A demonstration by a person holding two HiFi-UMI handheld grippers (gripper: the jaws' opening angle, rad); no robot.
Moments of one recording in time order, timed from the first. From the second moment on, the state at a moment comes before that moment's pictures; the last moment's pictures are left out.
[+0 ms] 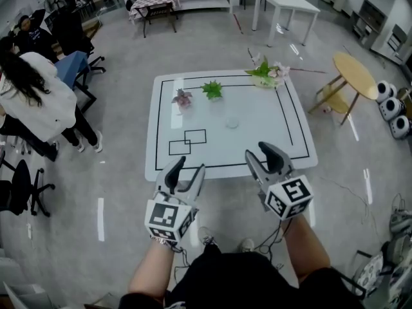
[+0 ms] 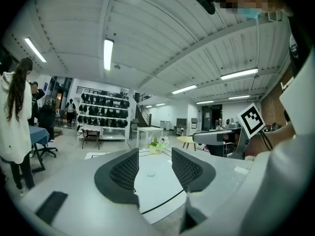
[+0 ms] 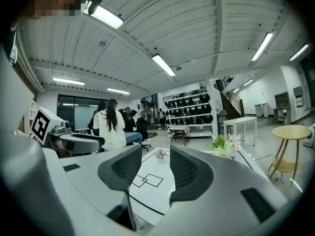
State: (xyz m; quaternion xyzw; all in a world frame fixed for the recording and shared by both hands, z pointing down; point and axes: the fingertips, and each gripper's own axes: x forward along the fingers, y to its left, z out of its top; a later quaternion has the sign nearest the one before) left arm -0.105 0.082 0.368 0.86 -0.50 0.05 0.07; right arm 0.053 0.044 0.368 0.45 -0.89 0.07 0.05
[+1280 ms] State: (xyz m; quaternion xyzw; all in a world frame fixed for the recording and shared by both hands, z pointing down) left arm -0.142 -0.031 0.394 0.86 -0.50 0.05 0.09; right arm 0.000 -0.071 0.400 0.40 -0.91 0.06 0.09
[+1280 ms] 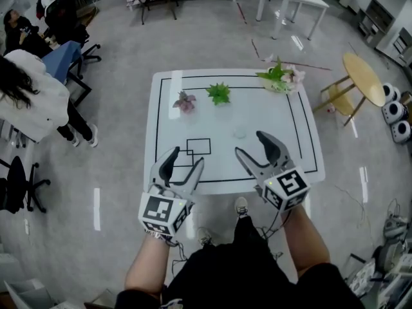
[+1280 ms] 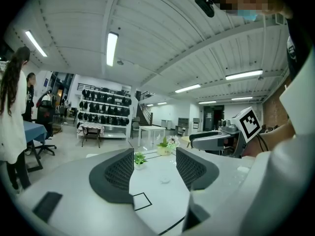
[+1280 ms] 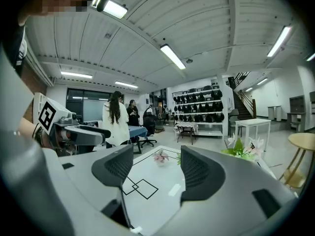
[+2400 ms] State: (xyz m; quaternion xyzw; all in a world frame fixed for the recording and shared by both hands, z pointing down) left arm -0.070 -0.144 0.420 0.78 -0.61 0.06 0.13; right arm 0.039 -0.193 0.496 0.19 -0.96 0.07 0.17
